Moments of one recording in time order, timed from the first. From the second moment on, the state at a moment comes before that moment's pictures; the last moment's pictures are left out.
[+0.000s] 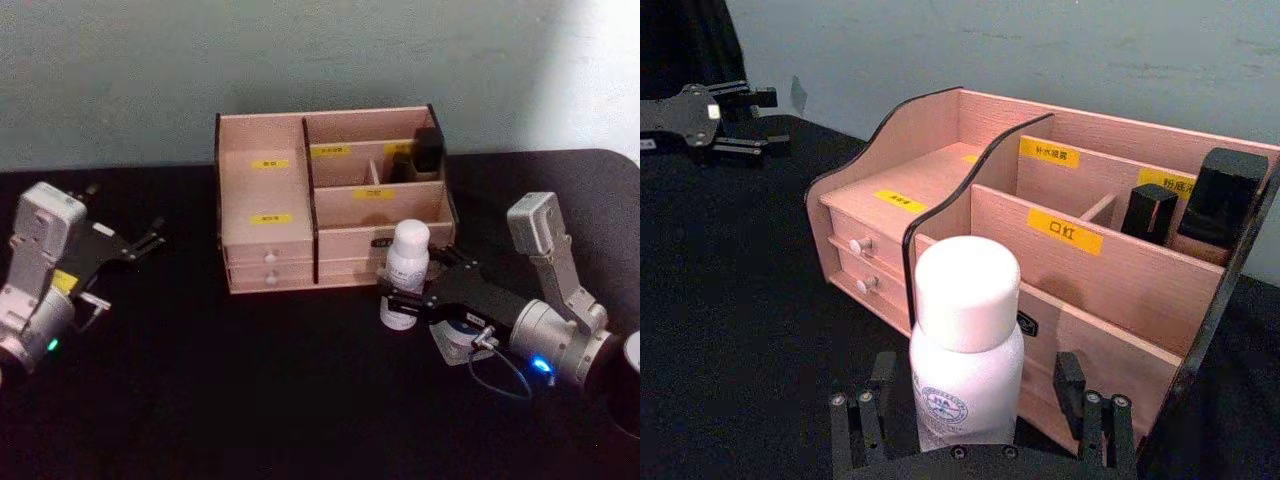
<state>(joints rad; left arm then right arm) -0.20 0.60 0.45 -1.41 -0.25 -0.12 0.03 0.19 0.44 -0.39 -1.38 0.38 0.01 0.49</state>
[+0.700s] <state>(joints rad) -0.20 0.60 0.45 -1.41 -0.25 -0.12 0.03 0.19 0.44 -0.38 -1.38 0.38 0.01 0.49</state>
